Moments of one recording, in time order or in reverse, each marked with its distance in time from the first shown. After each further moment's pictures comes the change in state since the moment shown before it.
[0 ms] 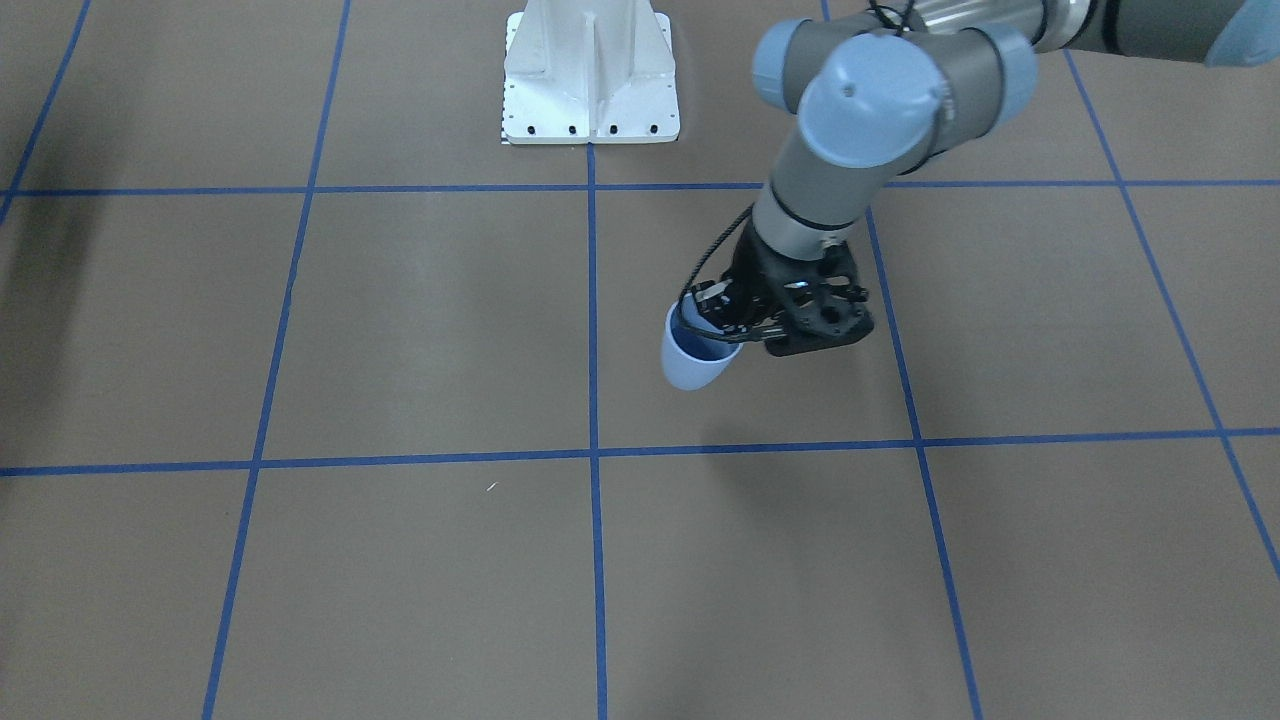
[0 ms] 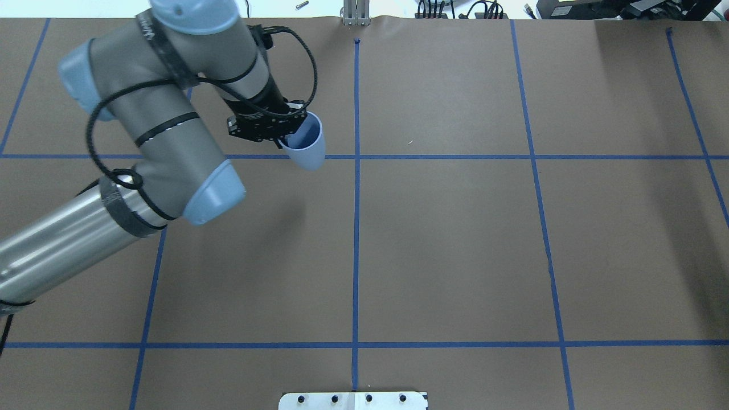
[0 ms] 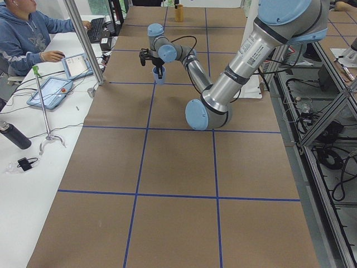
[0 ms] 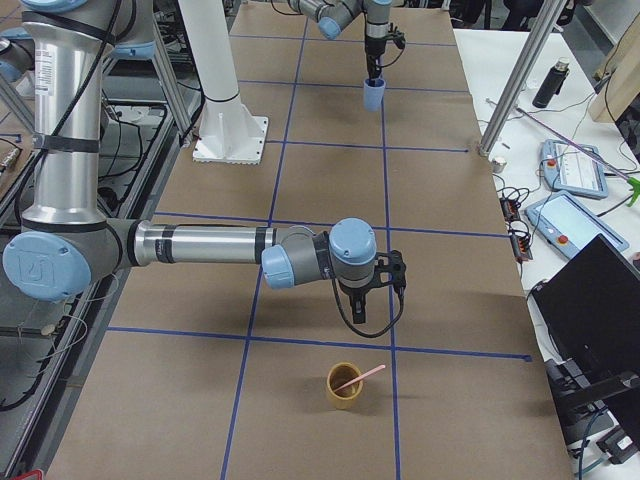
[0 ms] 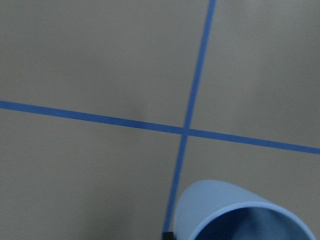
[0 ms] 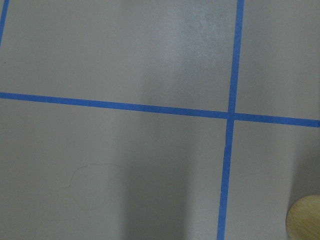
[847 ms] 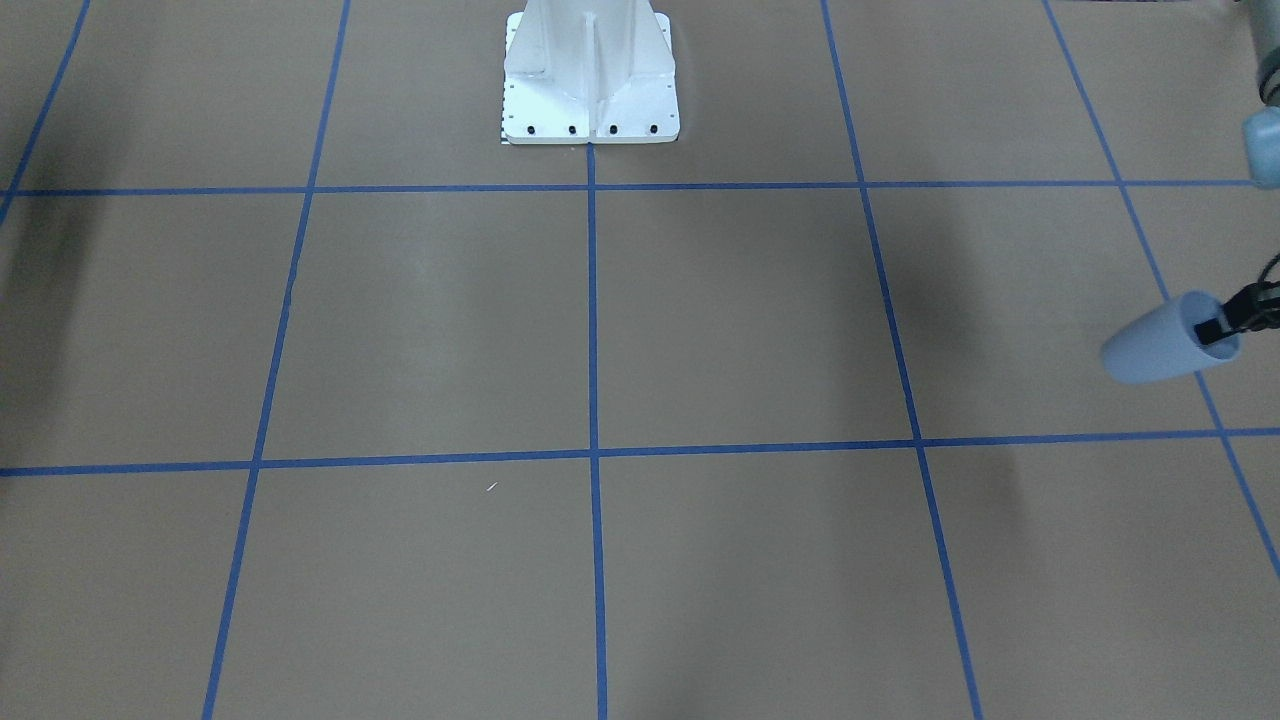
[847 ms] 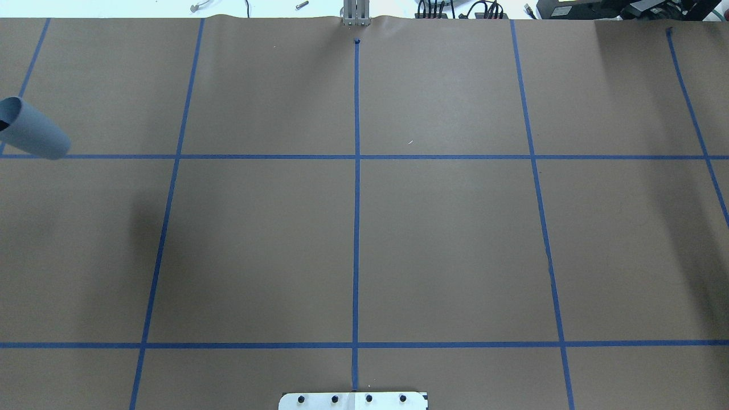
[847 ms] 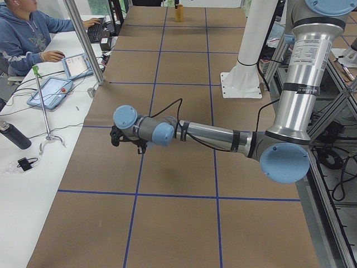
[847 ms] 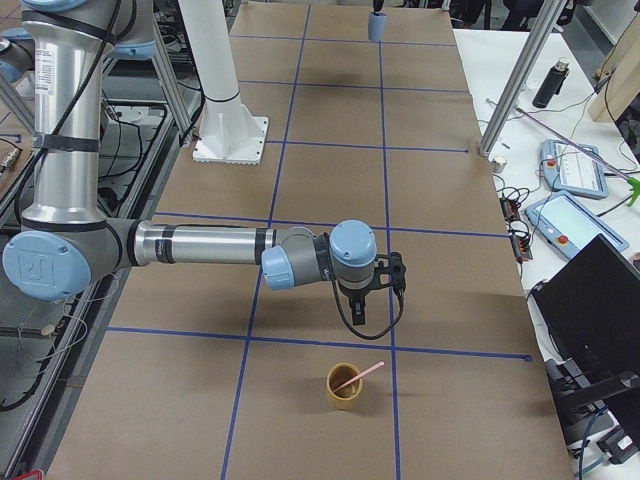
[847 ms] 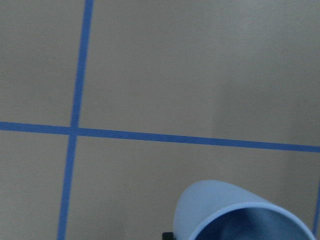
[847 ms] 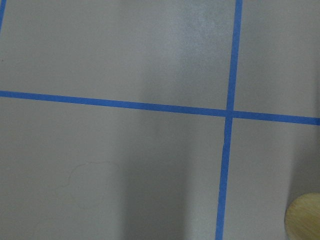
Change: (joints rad) left arm -0.545 0.624 -0.037 -0.207 -0.480 0.652; right arm 0.001 -0.001 -0.009 -0.002 0.002 -0.006
